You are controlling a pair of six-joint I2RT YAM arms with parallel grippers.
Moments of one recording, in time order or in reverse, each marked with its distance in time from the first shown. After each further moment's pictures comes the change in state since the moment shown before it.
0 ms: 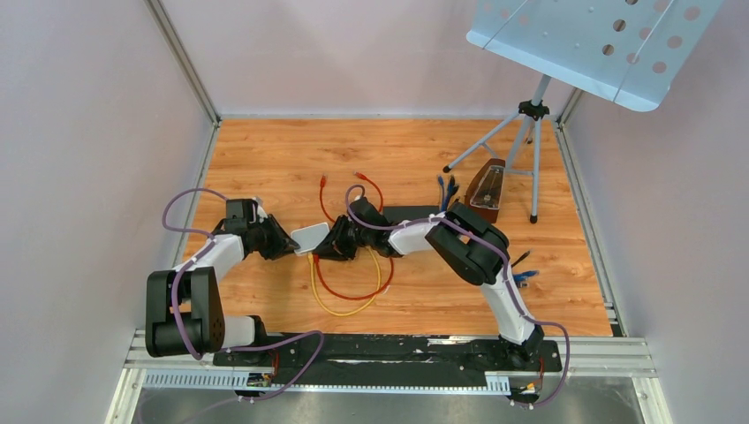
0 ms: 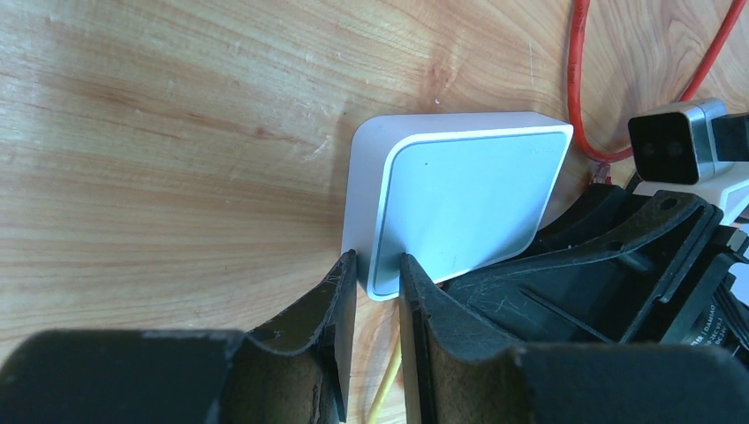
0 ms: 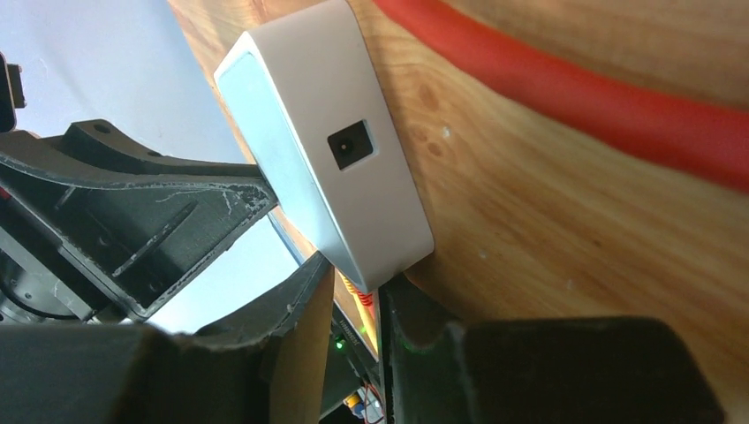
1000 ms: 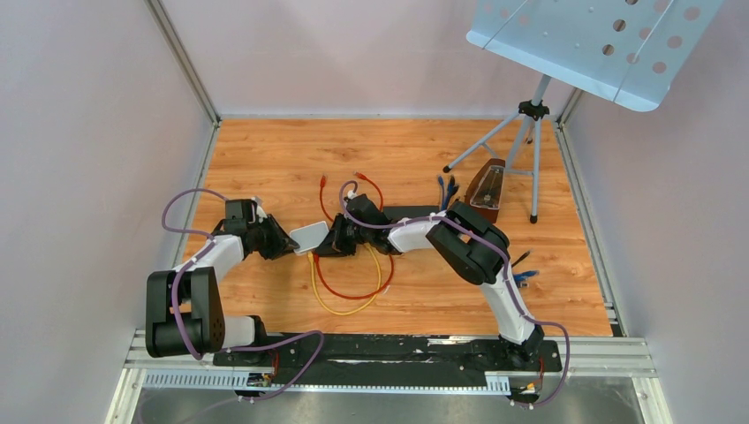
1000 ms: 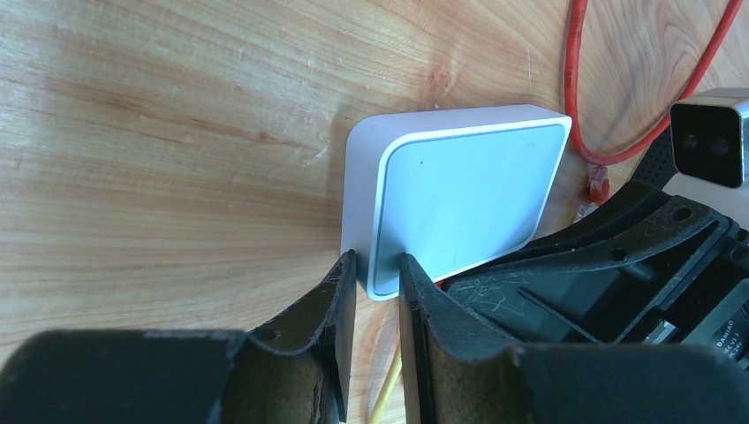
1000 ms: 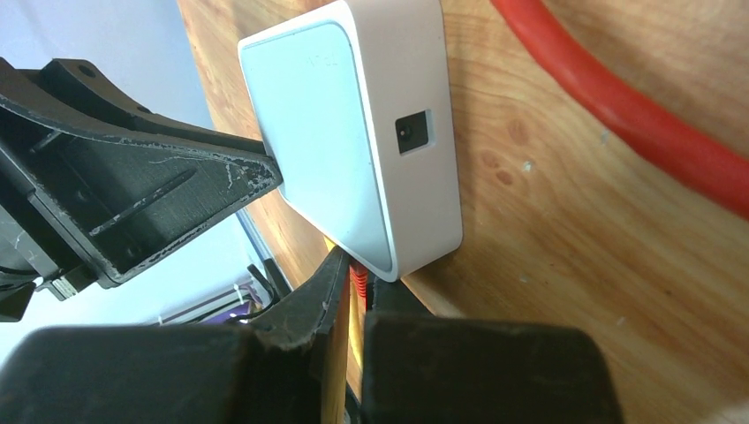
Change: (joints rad) left arm 0.005 -0.001 -0.007 0.021 0.001 -0.001; right arm -0.005 0.002 0.041 -0.035 -0.037 -0.210
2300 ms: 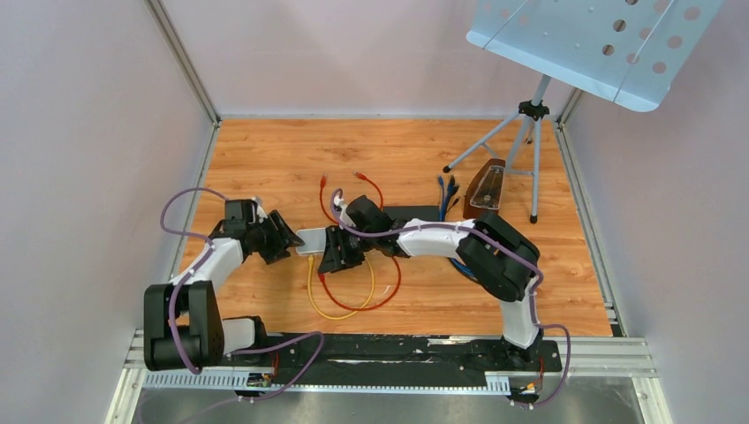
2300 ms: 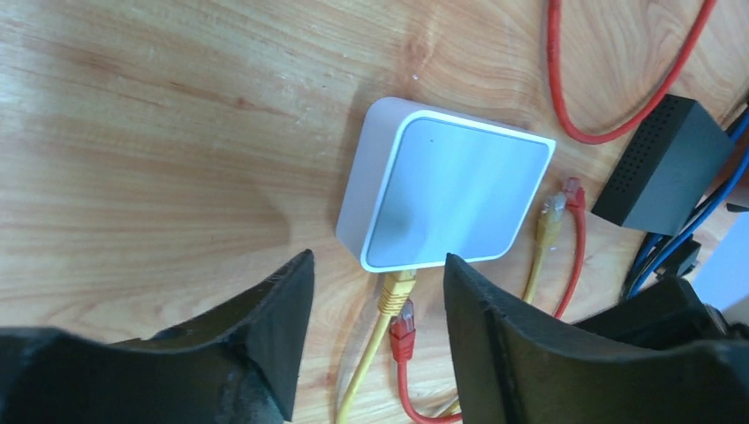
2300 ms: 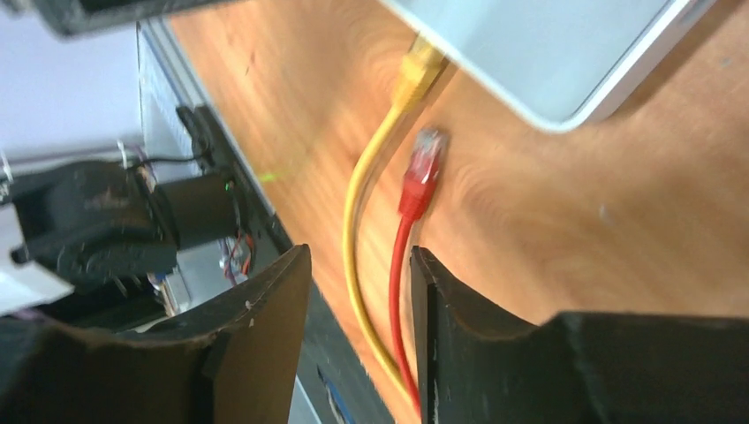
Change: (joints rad) left arm -0.011 -0.050 0.006 -0.060 0.000 0.001; right arm 0.056 -0.205 -0.058 -0.259 -0.072 -0.391
